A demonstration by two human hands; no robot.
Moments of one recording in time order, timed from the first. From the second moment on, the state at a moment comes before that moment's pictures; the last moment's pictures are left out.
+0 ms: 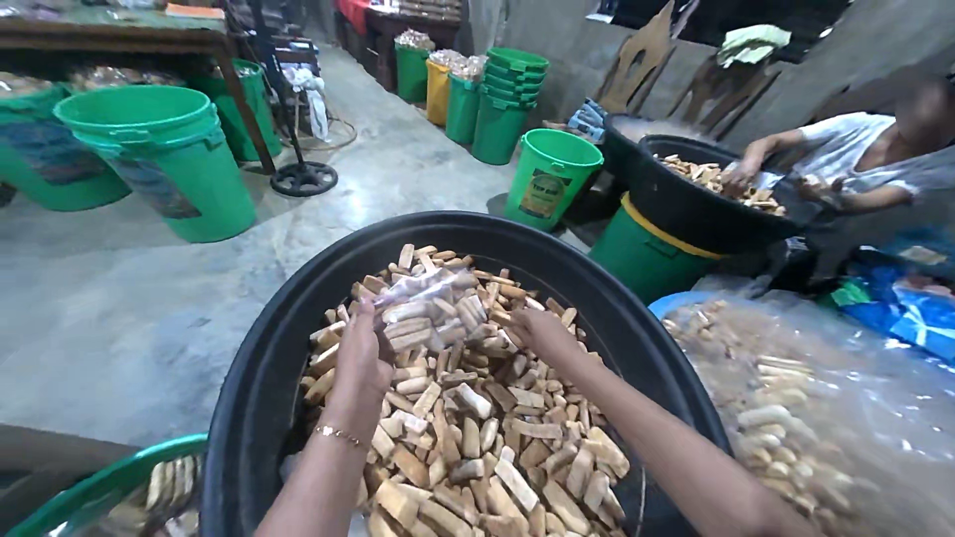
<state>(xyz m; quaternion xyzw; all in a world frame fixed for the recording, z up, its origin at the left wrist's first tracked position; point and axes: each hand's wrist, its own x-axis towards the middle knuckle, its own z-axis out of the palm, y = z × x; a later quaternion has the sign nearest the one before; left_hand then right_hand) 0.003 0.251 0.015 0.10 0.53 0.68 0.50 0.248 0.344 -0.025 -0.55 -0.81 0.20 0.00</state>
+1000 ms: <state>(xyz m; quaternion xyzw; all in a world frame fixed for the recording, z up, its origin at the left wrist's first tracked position) 0.043 0.222 0.035 0.27 0.41 0.65 0.59 0.215 0.262 0.069 -0.32 -0.91 0.17 0.22</state>
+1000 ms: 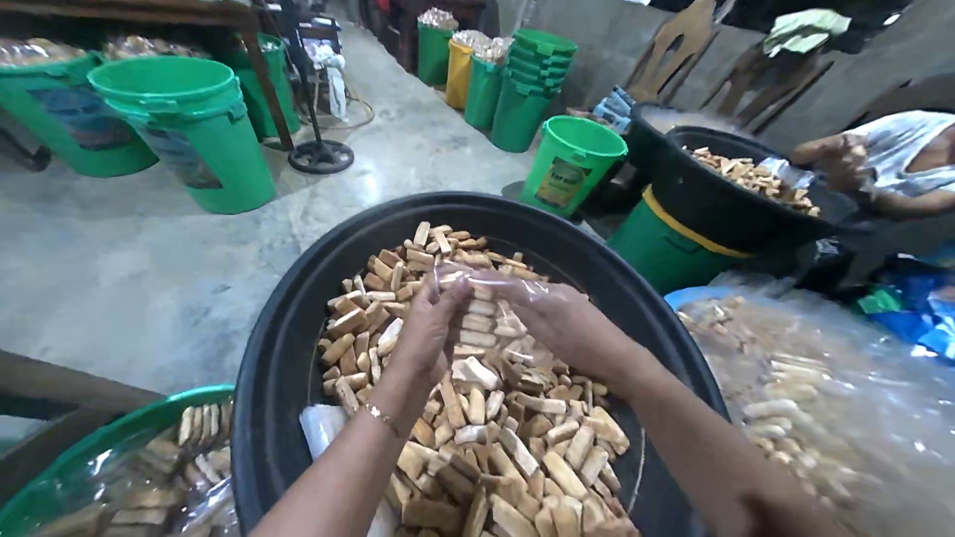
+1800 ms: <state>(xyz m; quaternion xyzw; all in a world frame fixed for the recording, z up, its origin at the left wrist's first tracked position) -0.012 0.231 0.030 0.18 0.36 0.77 0.50 0.166 0.299 -0.036 -0.35 -0.89 0.17 -0.23</state>
